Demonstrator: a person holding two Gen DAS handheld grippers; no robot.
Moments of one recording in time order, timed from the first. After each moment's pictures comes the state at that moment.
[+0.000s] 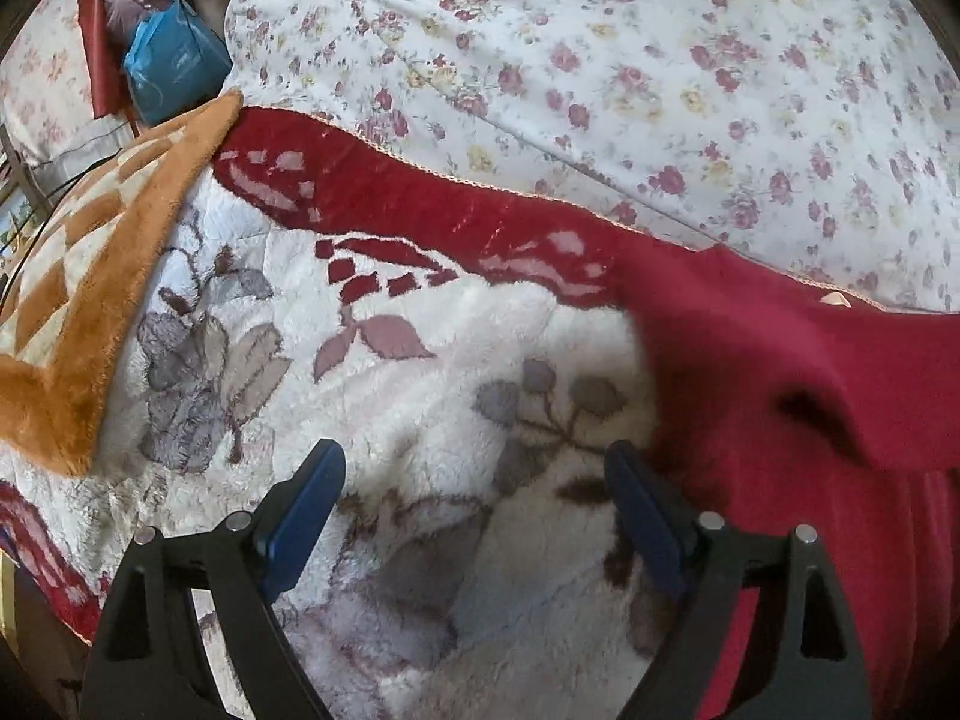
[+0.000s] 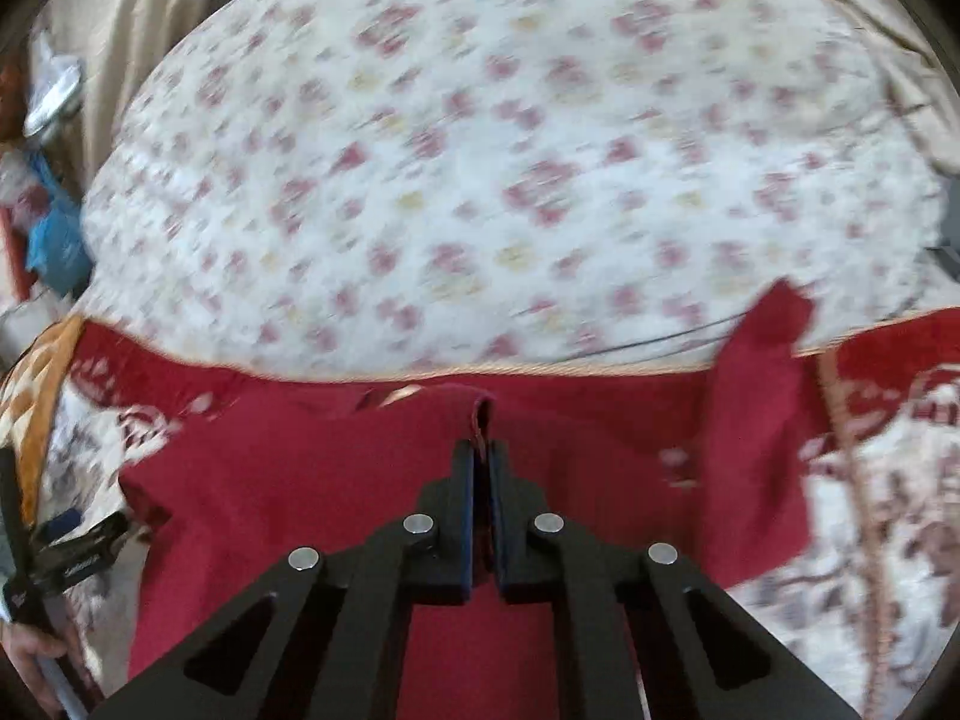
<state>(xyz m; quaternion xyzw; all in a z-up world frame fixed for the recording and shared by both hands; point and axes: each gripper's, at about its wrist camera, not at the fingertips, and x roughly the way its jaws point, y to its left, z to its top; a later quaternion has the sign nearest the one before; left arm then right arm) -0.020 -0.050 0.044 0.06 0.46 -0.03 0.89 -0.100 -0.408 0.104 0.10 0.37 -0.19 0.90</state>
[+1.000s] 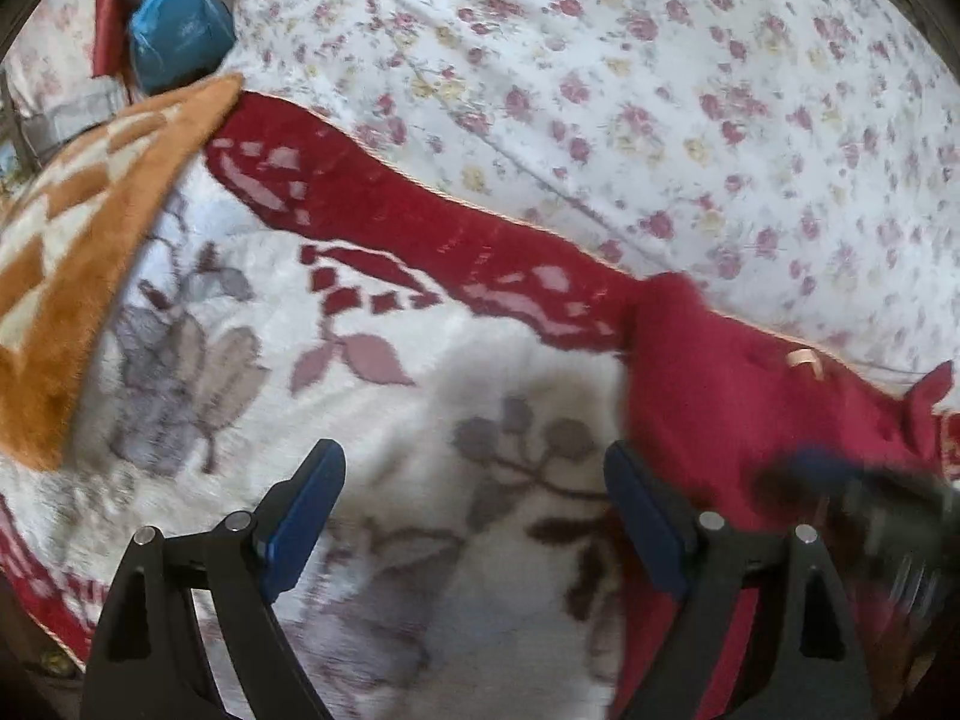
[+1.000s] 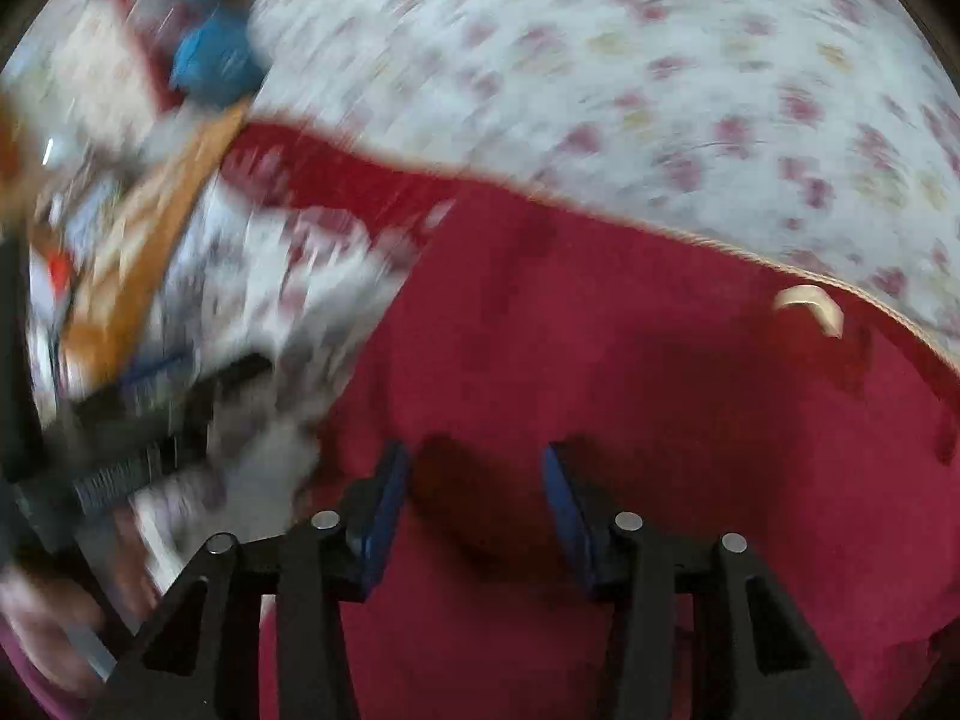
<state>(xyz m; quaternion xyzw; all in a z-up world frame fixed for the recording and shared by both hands) -0.002 -0.040 0.054 -0.01 0.46 -0.06 0.89 0.014 -0.257 0.028 0.12 0.48 0.07 0.87</state>
